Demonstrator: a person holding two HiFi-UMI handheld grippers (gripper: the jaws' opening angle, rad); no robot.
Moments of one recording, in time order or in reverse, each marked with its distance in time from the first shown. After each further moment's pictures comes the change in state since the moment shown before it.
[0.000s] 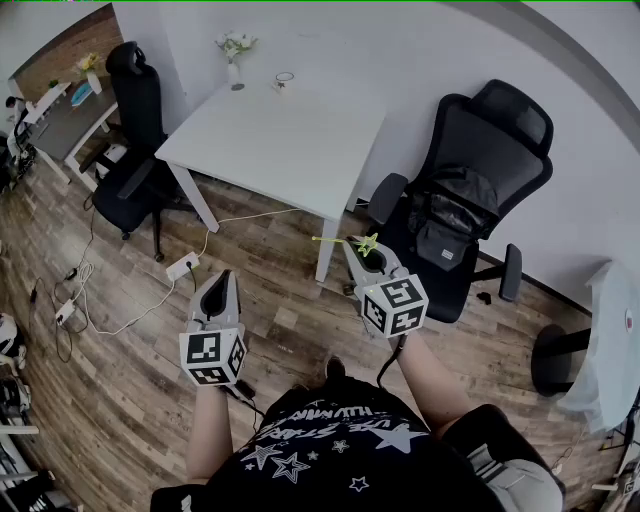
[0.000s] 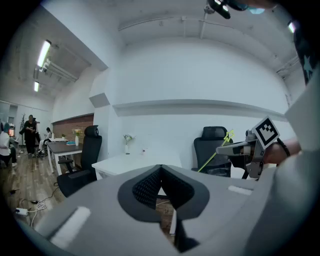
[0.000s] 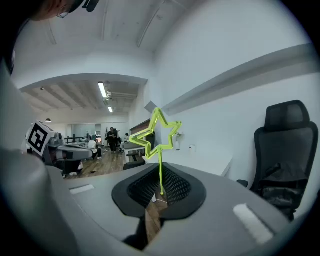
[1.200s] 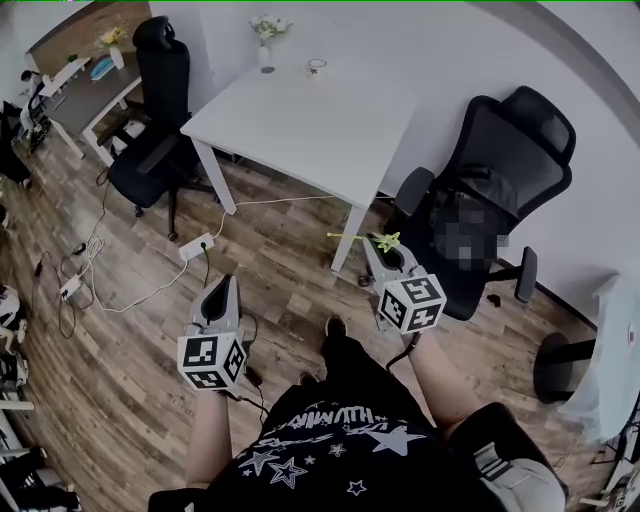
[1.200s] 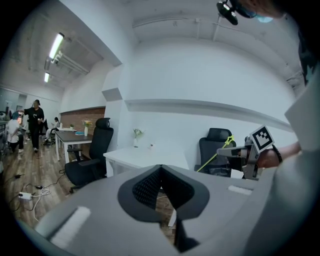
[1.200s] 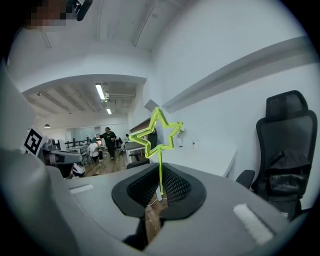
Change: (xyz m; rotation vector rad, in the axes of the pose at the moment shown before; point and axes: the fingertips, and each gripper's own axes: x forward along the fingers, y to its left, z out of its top) left arm -0.055 0.054 -0.030 -0.094 0.031 0.045; right arm 0.012 0.034 -0.022 0.058 0.008 0.004
